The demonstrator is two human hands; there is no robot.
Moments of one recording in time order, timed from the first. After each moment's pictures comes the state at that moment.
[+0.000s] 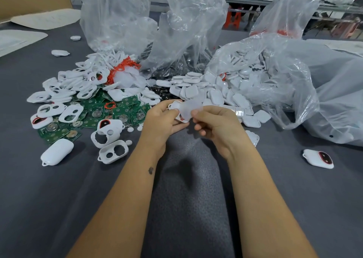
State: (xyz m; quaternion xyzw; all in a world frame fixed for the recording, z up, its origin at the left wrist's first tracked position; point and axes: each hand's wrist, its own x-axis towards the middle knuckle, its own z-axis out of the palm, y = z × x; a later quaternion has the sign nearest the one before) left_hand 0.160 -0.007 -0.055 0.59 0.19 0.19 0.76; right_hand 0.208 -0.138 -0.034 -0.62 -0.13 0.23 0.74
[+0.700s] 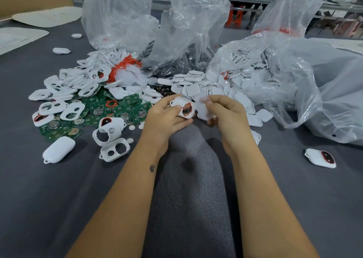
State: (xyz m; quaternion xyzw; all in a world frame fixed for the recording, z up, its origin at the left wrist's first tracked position) left_hand 0.158 -0.008 -0.053 0.54 0.16 0.20 0.80; right_hand 0.212 -0.137 -0.032 -0.66 -0.15 0.09 0.73
